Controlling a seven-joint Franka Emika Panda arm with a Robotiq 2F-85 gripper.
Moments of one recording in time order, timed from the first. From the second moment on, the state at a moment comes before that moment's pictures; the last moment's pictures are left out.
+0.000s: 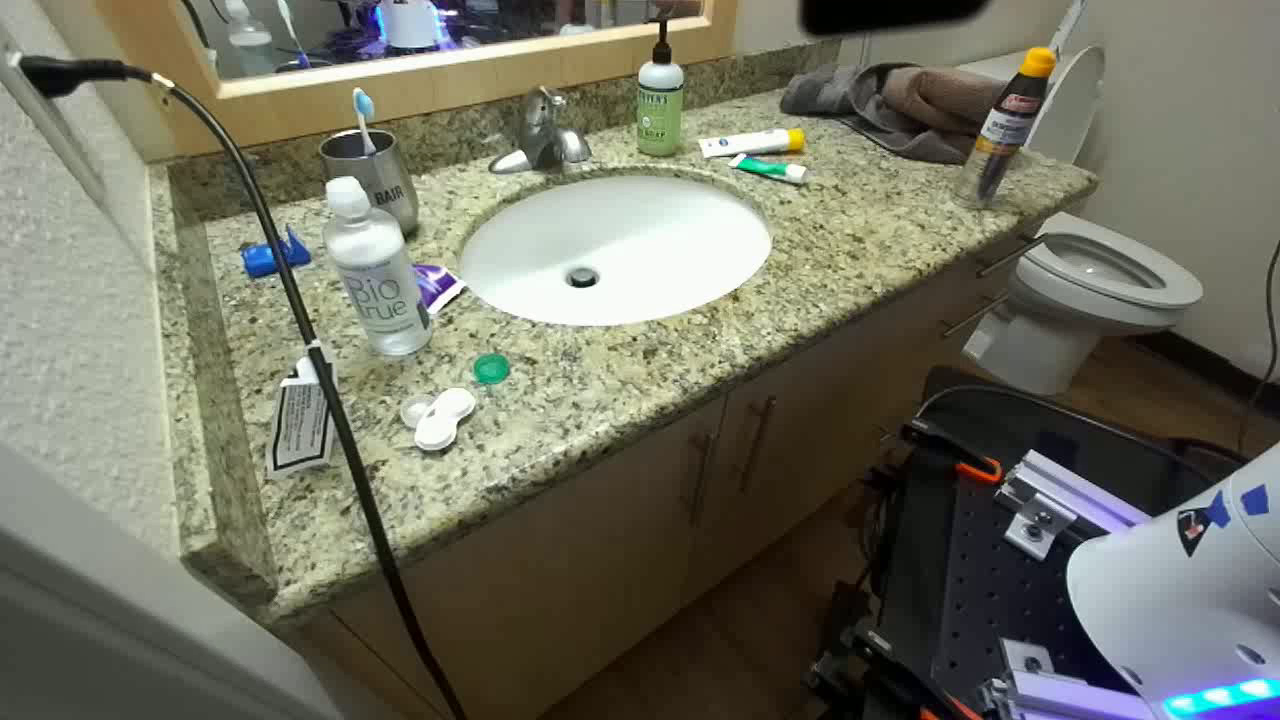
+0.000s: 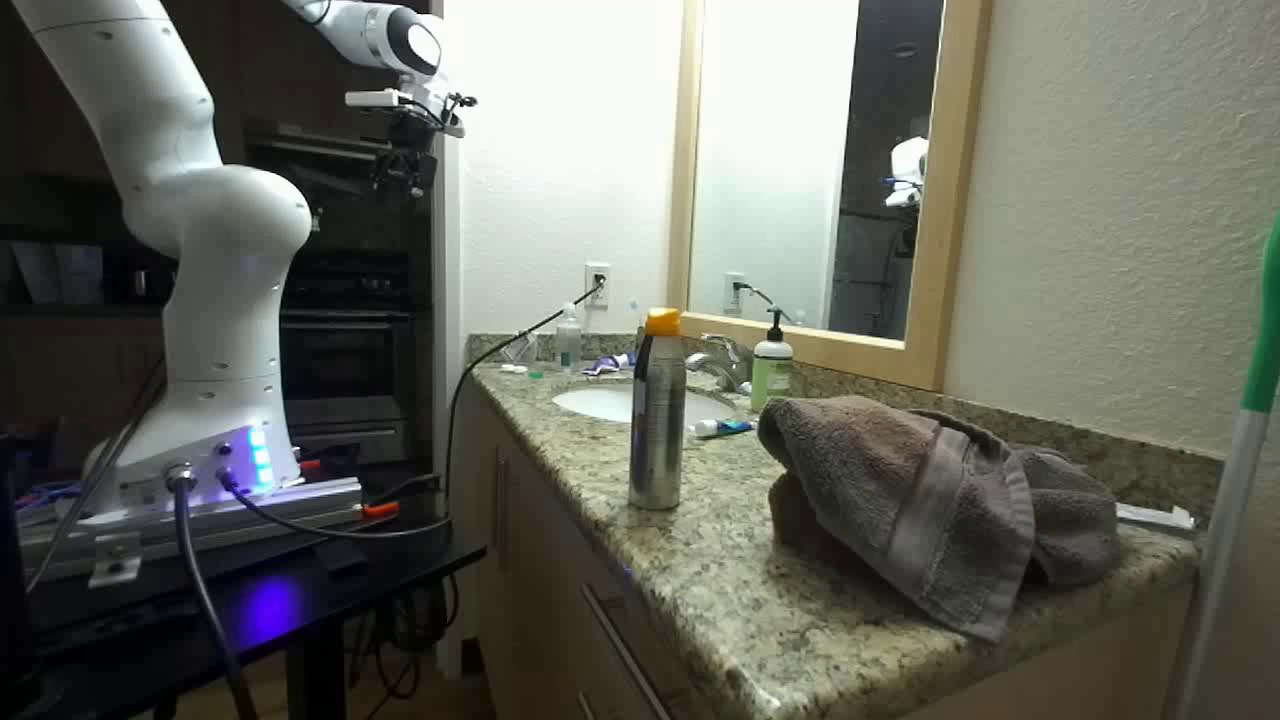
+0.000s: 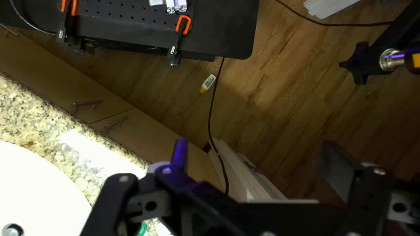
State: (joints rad) arm 0.19 -0.45 0.18 -2.17 0.22 1.54 0.18
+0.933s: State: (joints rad) arm -0.01 -0.50 0.05 -2.25 0.23 1.62 0.36
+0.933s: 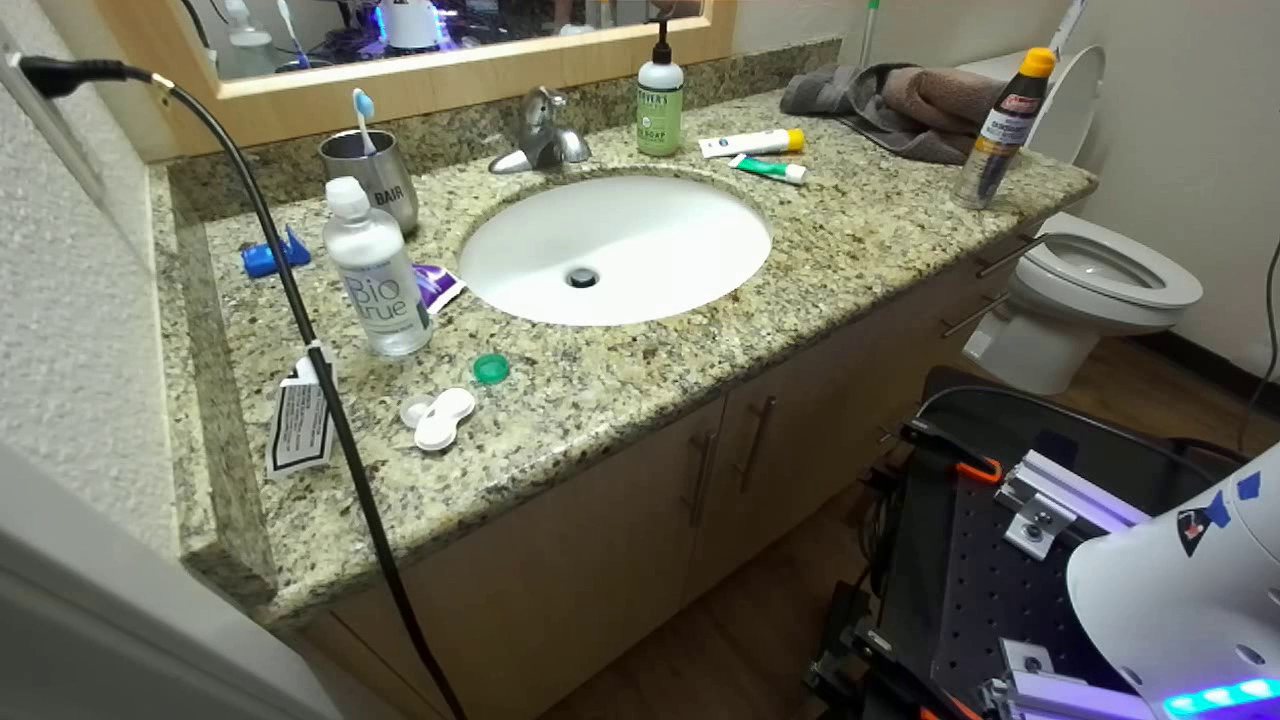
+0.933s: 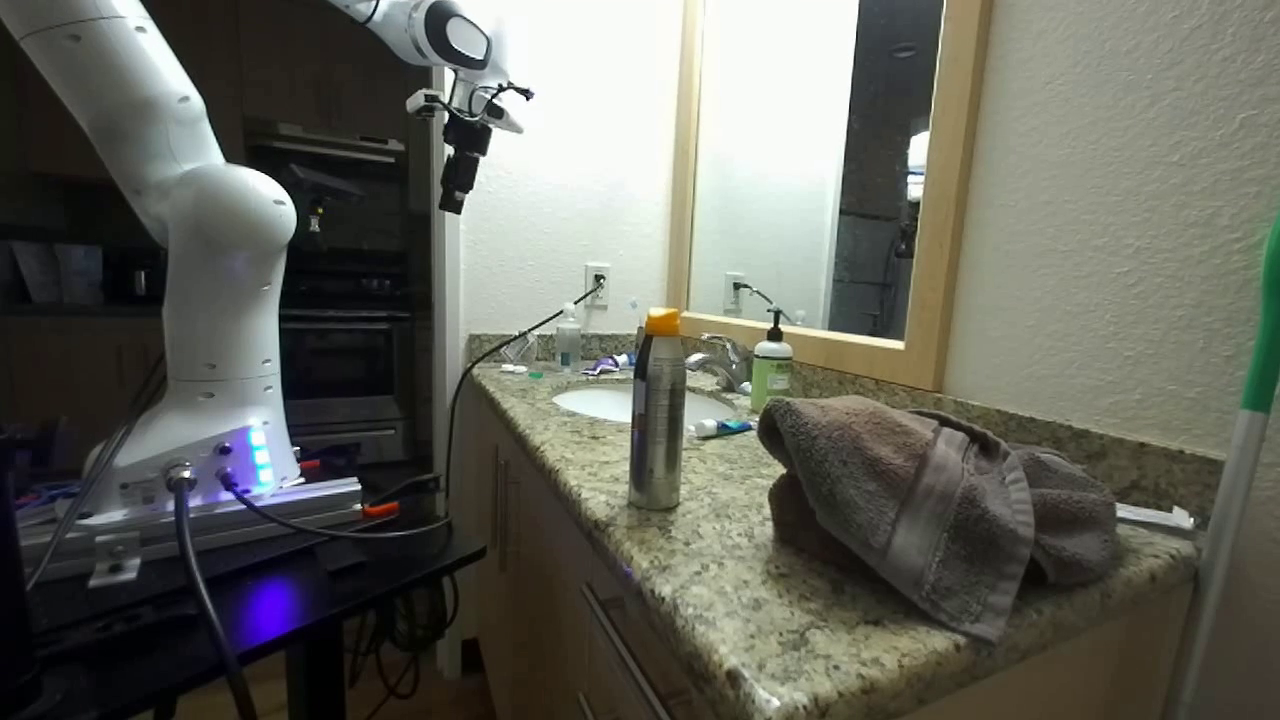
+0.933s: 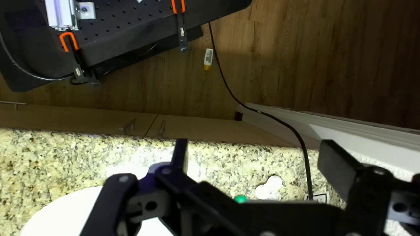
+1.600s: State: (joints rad) arm -0.16 -0.35 -0.02 -2.24 0.13 1.88 0.56
